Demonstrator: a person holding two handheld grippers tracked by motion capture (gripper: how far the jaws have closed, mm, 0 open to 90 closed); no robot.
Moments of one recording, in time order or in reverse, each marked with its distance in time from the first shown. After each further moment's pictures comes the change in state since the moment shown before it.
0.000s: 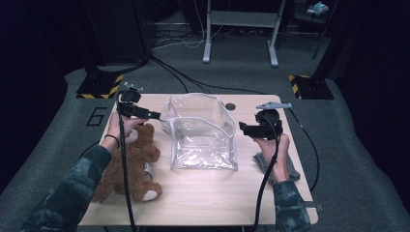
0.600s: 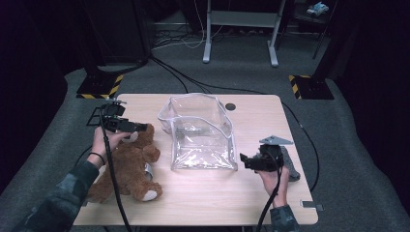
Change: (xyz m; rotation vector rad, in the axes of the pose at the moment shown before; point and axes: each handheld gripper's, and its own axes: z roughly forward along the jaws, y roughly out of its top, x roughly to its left) left arm 0.015 -0.055 -0.024 -0.028 0.049 -0.021; right arm 0.007 -0.106 0.014 0.040 0.035 0.046
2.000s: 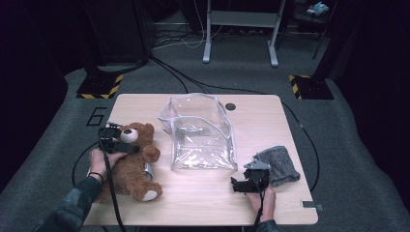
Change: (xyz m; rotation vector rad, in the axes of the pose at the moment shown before) left arm 0.035 -0.069 0.045 0.147 0.102 -0.139; right arm 0.021 -0.079 0.053 0.104 -0.064 -0.061
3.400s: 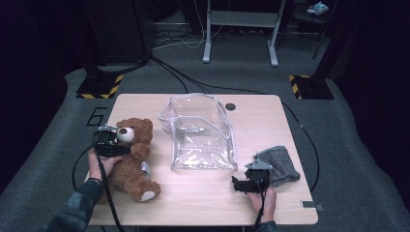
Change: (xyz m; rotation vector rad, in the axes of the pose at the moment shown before) left arm -0.004 -0.016 -0.025 -0.234 -0.061 0.074; right arm -0.002 -0.001 -0.001 -0.025 -0.009 0.036
